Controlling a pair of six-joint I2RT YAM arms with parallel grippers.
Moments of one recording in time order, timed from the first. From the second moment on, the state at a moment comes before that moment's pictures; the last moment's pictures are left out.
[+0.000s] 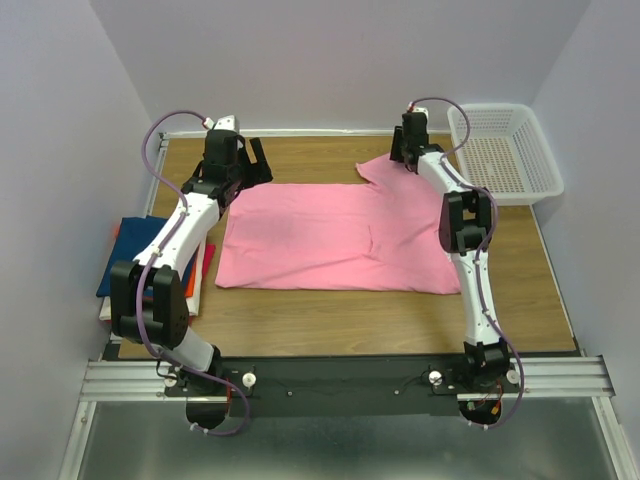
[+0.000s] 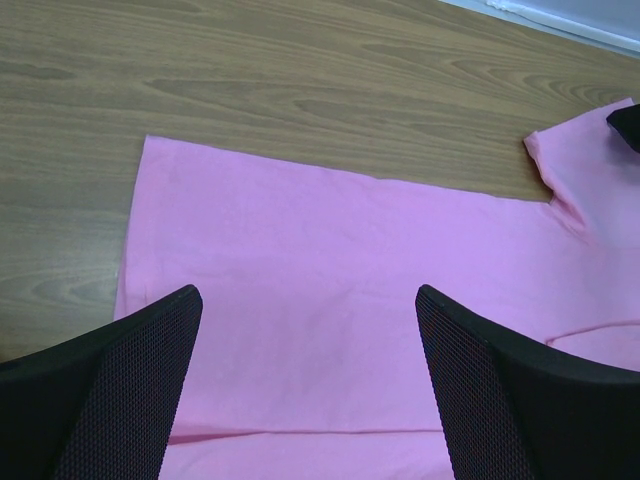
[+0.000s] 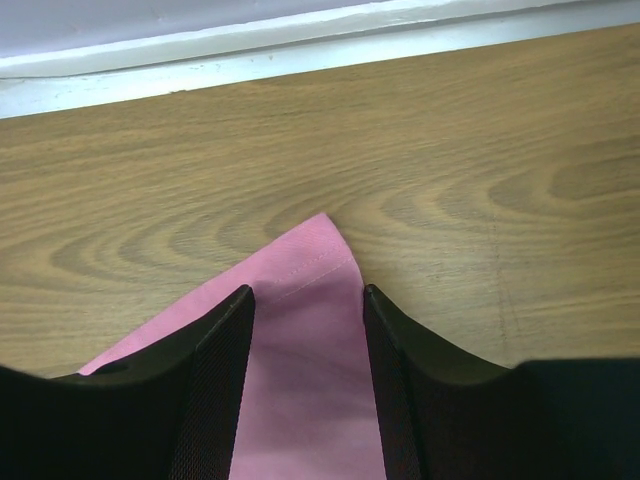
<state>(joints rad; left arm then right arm) -0.19 1.55 1.27 -0.26 -0.04 -0.39 0.19 2.65 2.30 -0.27 0.21 0.20</state>
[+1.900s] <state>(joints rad) -0.08 2.38 2.00 -0.60 -0.27 -0.62 0.19 2.48 2.24 -0.36 0.16 0.30</state>
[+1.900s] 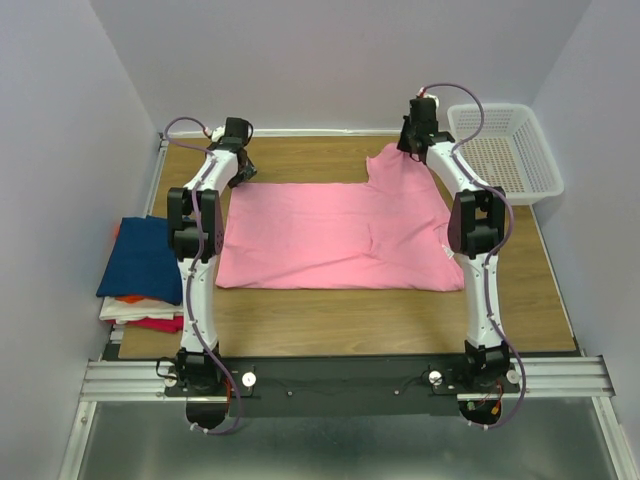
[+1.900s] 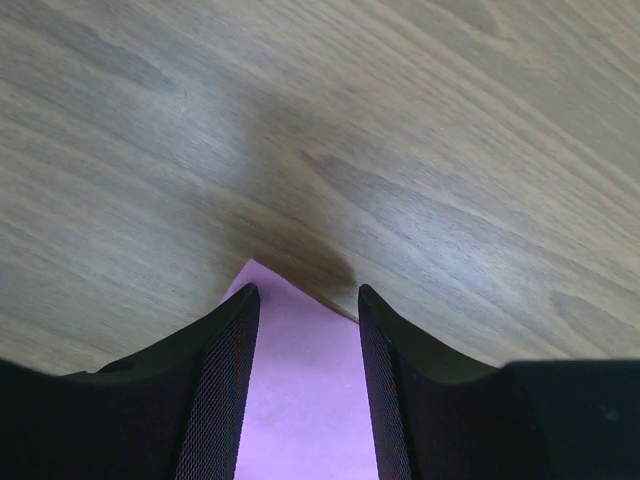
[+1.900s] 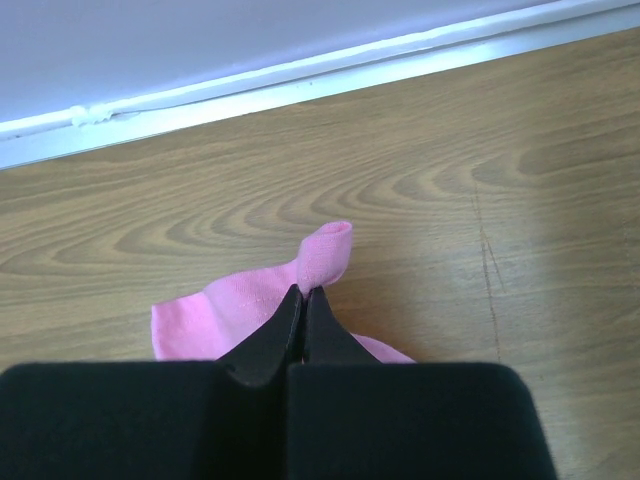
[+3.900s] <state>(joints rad) -0.03 2.11 1.75 -0.36 -0.11 -0.57 0.09 2.02 1.77 -0.29 0.06 0.38</state>
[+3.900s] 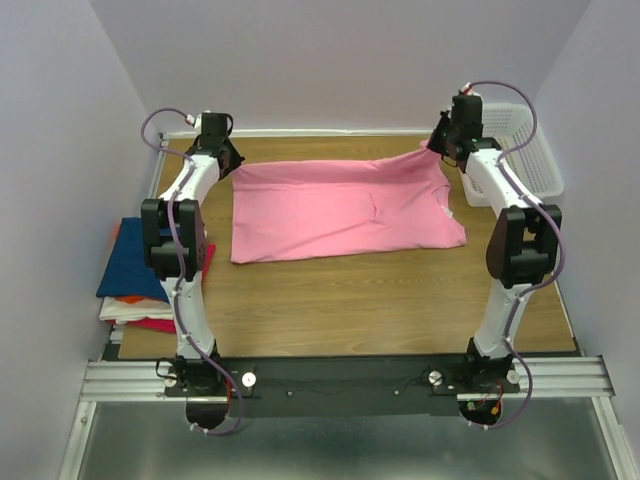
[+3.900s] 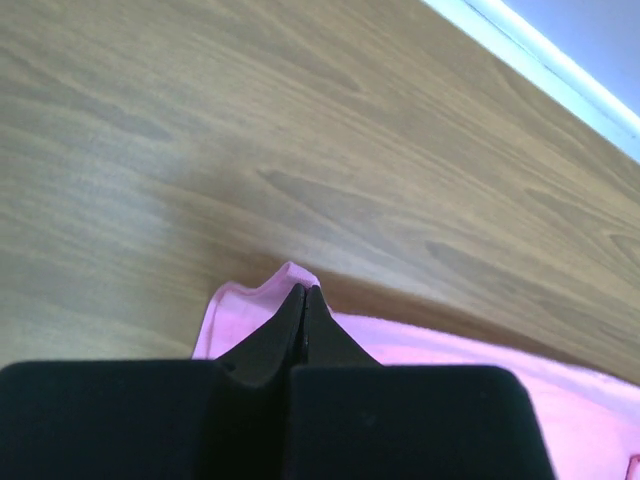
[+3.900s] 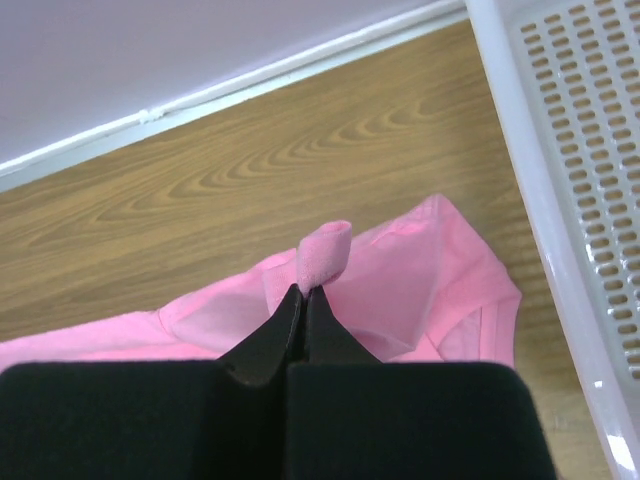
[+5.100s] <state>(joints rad) -0.03 1.89 1.37 -0.23 -0.03 -0.58 0.09 1.82 1.36 -0.26 0.13 0.49</state>
